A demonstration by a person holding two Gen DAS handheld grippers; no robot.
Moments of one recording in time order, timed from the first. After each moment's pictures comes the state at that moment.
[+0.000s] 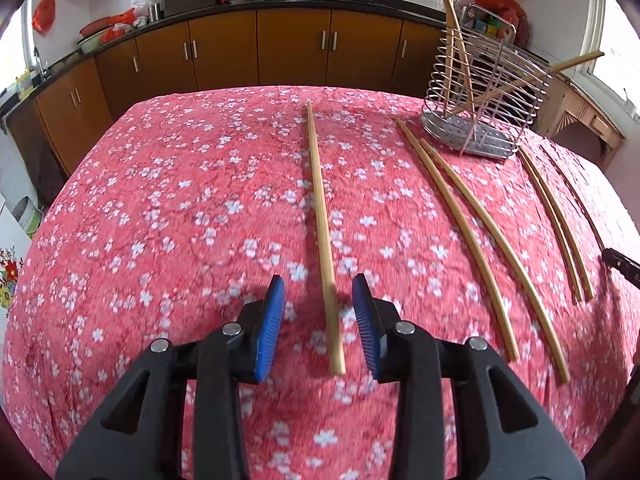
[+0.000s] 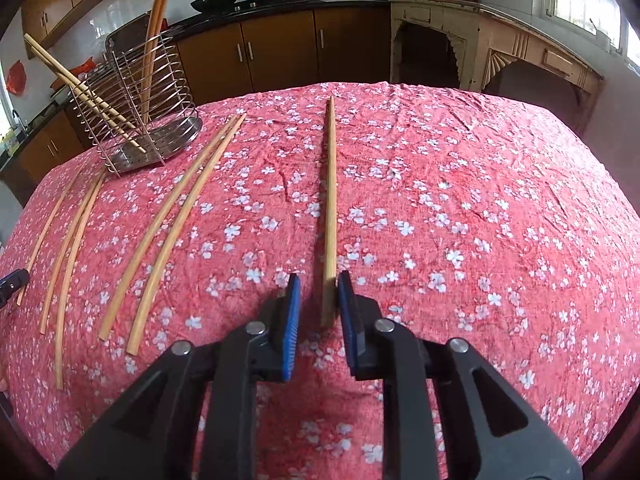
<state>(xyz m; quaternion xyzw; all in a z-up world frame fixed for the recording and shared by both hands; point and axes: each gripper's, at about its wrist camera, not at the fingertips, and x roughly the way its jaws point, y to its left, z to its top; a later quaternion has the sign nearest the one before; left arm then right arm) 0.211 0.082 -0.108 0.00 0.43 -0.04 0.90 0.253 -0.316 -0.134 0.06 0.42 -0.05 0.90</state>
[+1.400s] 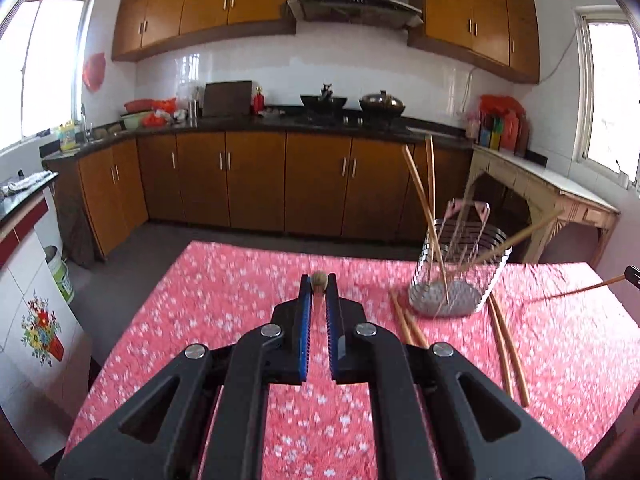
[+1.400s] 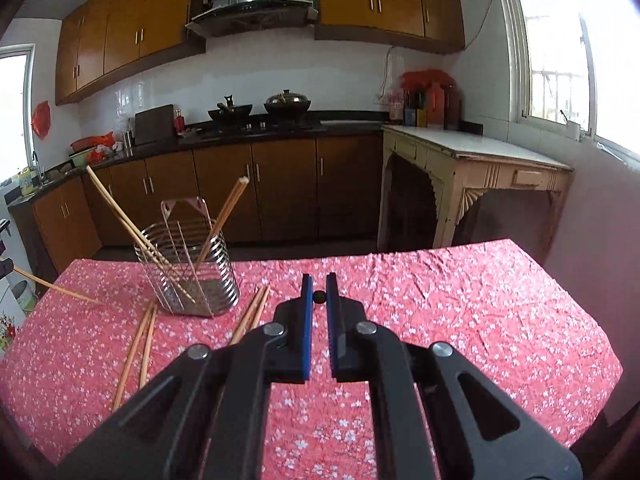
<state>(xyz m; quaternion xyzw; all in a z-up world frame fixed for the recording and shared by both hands) 0.176 0.094 0.050 -0.03 0.23 0.01 0.97 0.206 -0.306 0.037 0.02 0.22 -0.06 0.97</state>
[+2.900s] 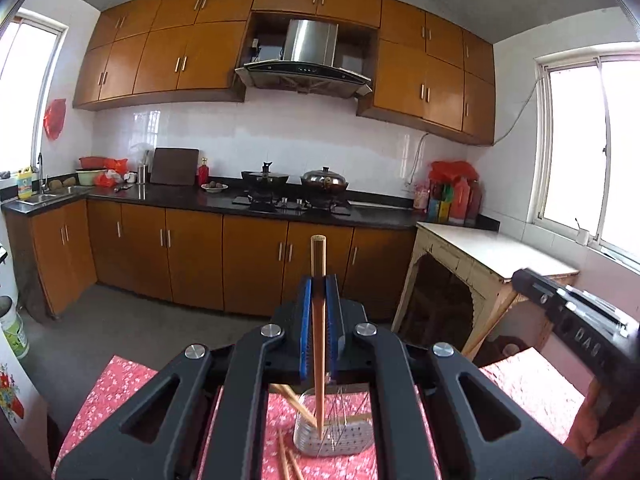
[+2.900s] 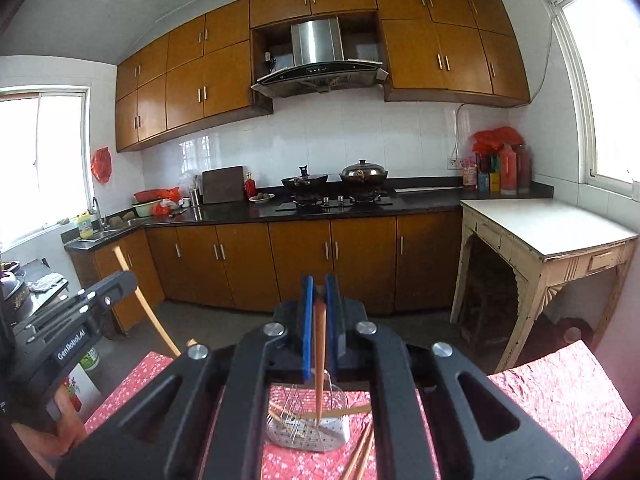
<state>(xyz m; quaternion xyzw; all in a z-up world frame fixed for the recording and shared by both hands) 0.248 -0.021 0.195 -0.05 0.11 -0.07 0.99 0.299 -0.211 0.202 0.04 0.13 0.06 0.99</state>
